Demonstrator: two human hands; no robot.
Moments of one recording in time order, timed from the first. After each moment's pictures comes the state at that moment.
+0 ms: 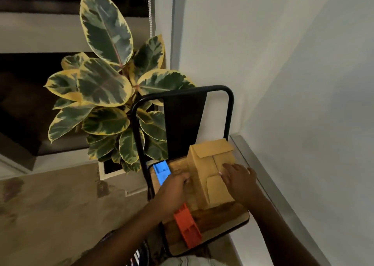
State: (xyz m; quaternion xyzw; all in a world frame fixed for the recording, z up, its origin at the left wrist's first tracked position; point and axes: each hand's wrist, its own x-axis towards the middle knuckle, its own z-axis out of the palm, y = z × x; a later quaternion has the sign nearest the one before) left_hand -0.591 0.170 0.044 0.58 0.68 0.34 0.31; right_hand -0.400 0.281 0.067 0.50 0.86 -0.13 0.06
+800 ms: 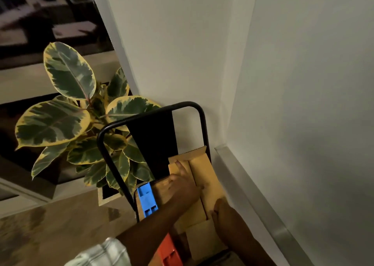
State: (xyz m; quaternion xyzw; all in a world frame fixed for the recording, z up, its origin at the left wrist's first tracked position) left_hand -0.493 0.295 0.031 0.38 0.90 0.06 0.21; right_hand -0.336 0.280 0.019 0.49 0.81 -0.33 -0.02
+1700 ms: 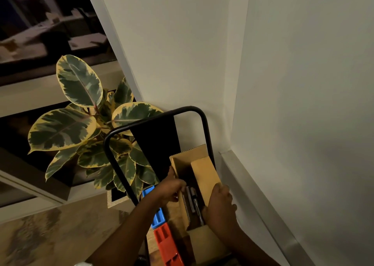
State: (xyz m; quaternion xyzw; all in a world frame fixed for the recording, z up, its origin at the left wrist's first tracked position) left_hand -0.541 0.275 0.071 0.26 0.74 0.34 0.52; right_hand -0.381 0.297 0.026 0.58 0.78 -0.23 -0.02
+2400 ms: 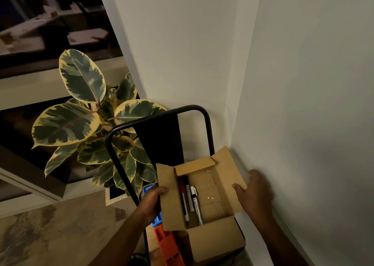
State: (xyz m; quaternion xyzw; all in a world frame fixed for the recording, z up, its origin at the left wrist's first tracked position) left_hand -0.568 0.219 0.048 0.09 0.65 0.52 0.55; right_hand -0.322 0.353 0.036 0.66 0.69 -0.25 -0.16
